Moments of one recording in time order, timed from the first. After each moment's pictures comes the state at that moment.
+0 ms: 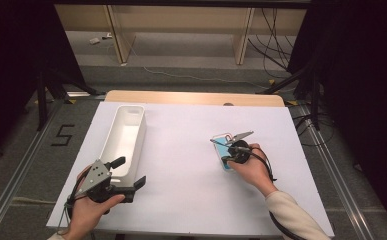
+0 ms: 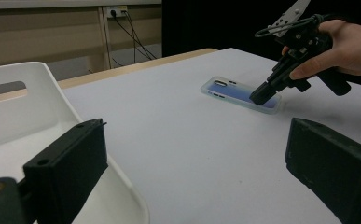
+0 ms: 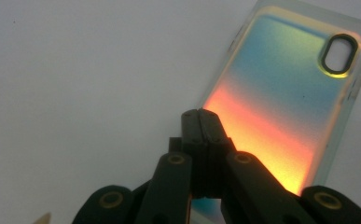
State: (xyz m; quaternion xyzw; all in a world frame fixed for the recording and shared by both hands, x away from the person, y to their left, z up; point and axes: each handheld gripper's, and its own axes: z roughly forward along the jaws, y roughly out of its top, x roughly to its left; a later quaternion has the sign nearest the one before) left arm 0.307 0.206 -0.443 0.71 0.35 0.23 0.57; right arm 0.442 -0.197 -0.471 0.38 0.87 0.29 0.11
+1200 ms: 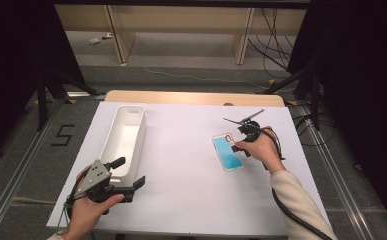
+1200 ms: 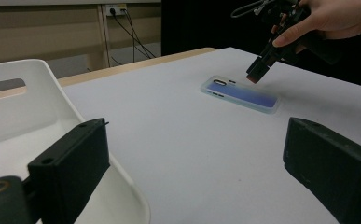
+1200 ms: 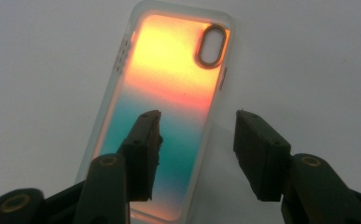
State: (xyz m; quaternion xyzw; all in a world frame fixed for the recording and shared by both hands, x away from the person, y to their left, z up) left arm 0.307 0.207 -0.443 0.71 0.35 0.22 0.57; right arm 0.491 -0.224 -0.438 0.52 0.83 0.19 0.06
